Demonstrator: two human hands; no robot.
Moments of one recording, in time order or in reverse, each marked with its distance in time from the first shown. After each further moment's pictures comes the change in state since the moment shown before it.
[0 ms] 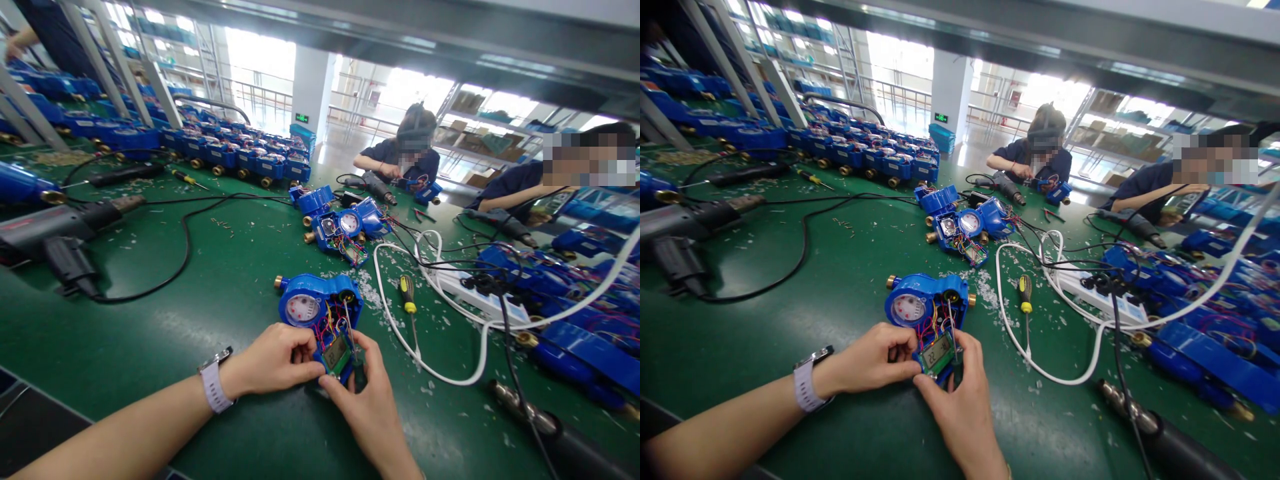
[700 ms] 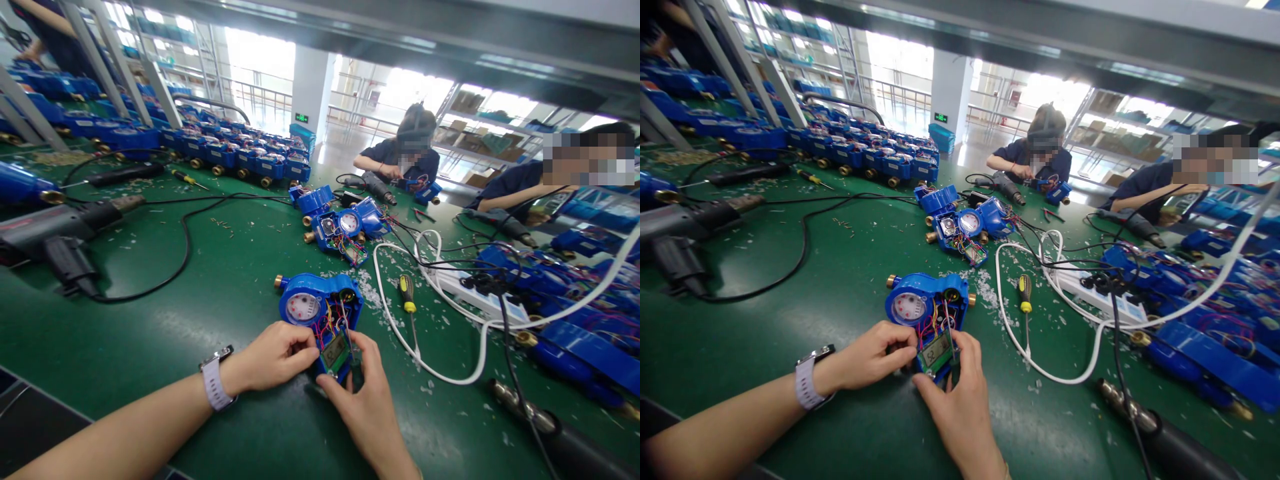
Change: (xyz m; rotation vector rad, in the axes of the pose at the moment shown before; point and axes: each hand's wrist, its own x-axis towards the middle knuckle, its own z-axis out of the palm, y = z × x) left_hand 0.003 0.001 -0.003 -0.047 -0.045 -0.049; right_hand 0.002 0.013 -0.002 -0.134 -0.077 -0.084
